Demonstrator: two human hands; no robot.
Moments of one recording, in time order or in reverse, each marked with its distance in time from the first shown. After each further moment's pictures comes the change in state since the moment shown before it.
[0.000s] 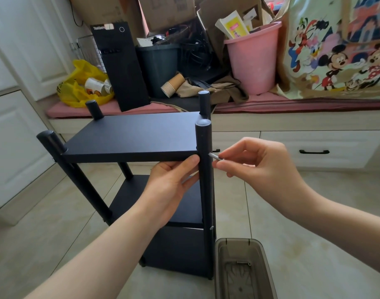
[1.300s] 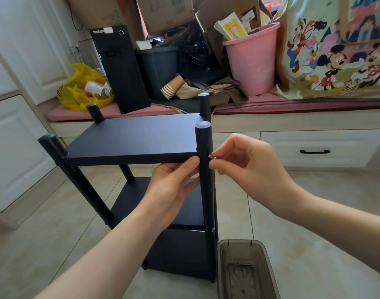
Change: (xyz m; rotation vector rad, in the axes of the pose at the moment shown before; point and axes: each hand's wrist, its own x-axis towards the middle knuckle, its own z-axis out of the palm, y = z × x) left_hand 0.000 0.001 -0.001 0.034 0.012 0.001; right_hand 0.010 0.004 0.012 -0.065 -0.019 -0.068
